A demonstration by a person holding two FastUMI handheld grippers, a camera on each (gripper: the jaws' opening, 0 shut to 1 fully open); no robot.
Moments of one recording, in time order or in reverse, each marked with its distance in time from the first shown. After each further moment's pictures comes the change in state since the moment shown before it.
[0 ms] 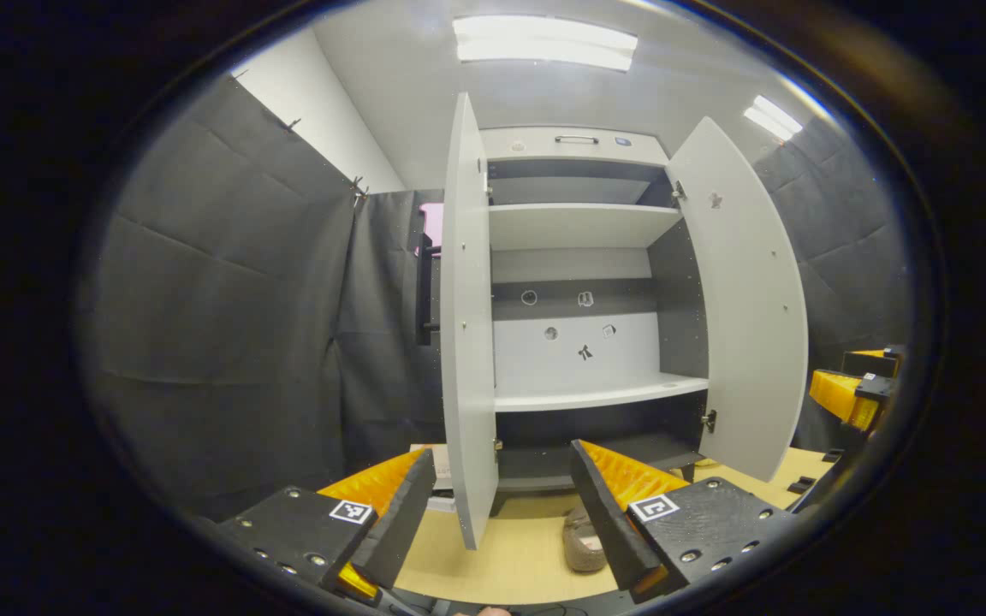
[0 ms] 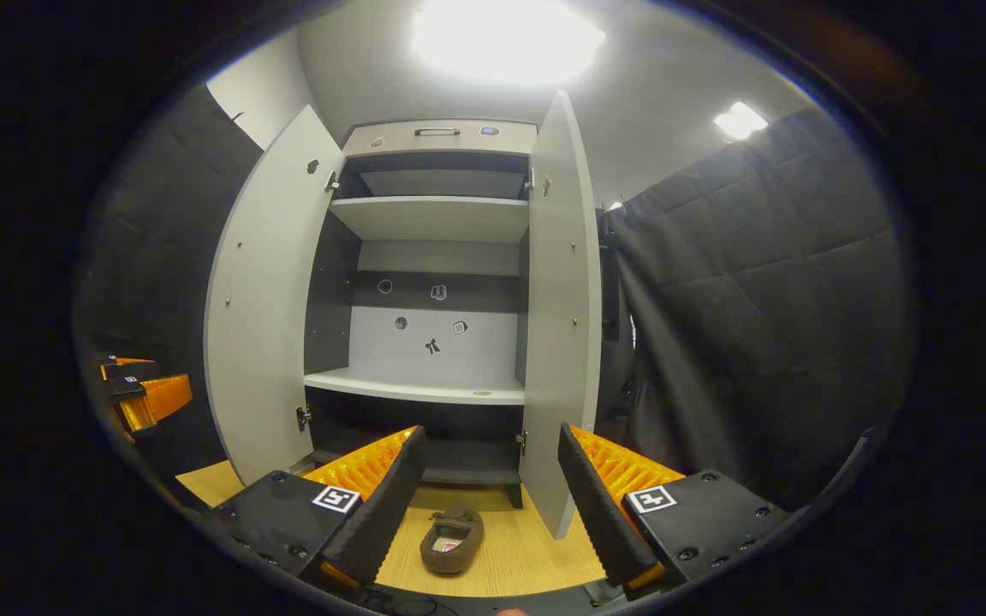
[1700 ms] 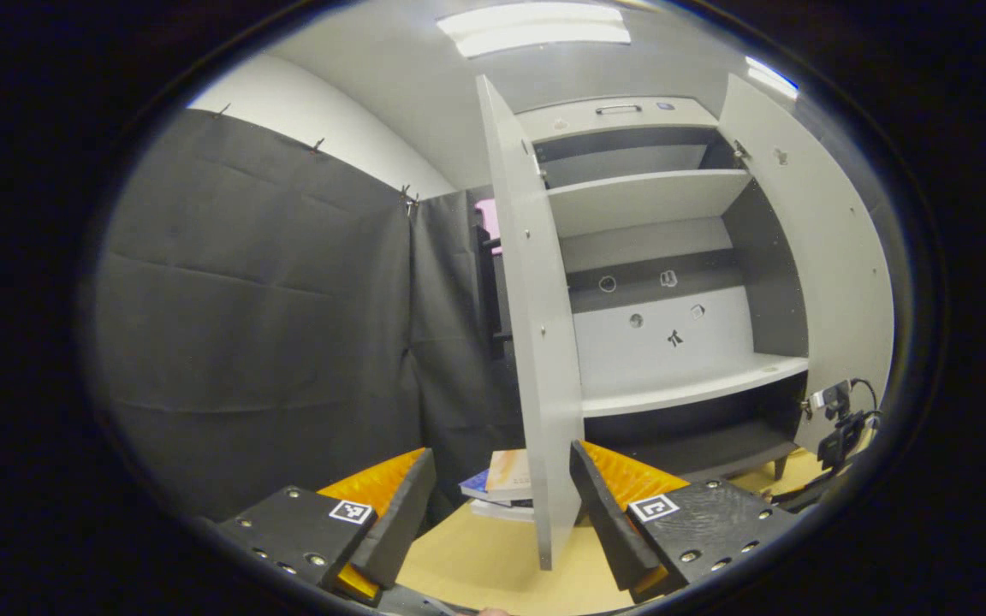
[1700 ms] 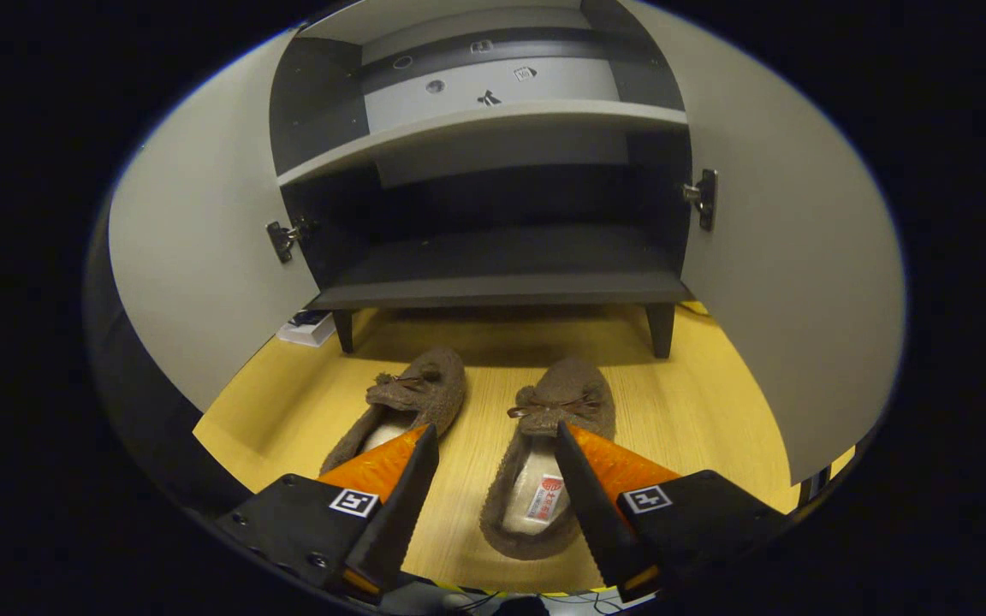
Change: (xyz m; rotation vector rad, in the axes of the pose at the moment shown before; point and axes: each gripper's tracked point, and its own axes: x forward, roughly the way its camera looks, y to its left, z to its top) left arm 0.045 0.058 0.007 0.126 0.037 0.296; right arm 0.160 0.107 -0.281 0.116 0.787 0.286
